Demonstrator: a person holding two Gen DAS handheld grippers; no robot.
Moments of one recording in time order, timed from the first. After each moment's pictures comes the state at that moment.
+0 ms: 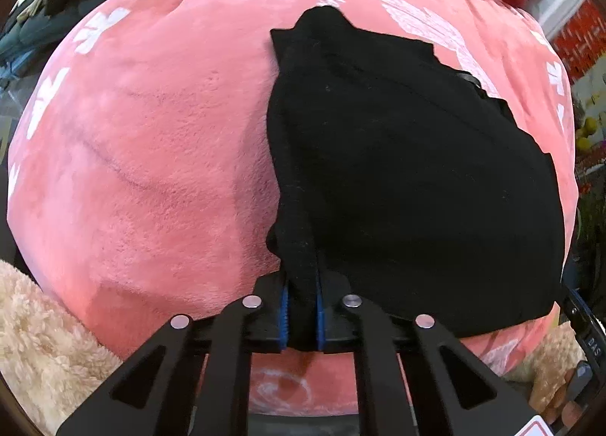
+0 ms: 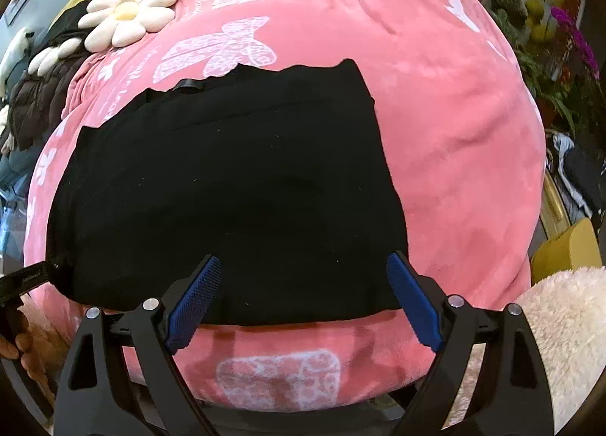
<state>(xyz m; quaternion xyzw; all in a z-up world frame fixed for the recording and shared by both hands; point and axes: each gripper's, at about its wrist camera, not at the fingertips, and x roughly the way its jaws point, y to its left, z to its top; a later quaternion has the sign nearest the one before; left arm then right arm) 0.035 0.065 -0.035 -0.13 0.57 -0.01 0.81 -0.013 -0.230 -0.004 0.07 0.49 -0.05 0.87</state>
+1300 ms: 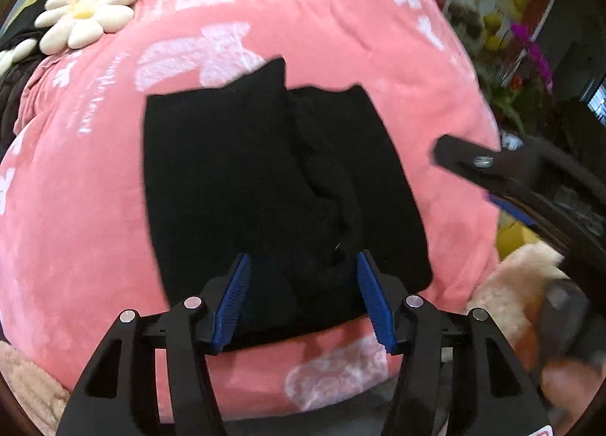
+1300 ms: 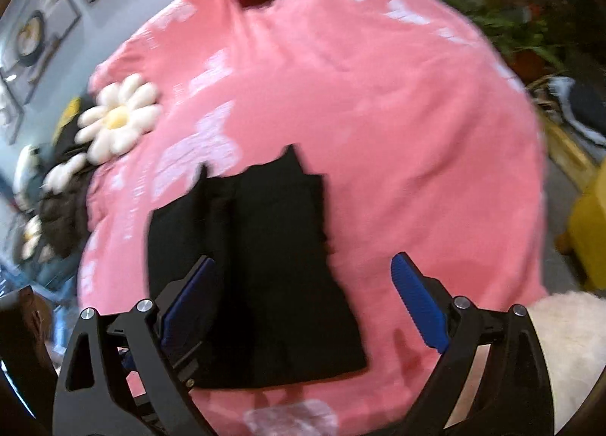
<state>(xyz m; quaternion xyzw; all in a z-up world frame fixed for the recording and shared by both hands) 0.014 -0.157 0.032 0.02 0.51 -0.18 0.84 0.002 -0.316 0.036 0.23 0.41 -0.01 0.88</state>
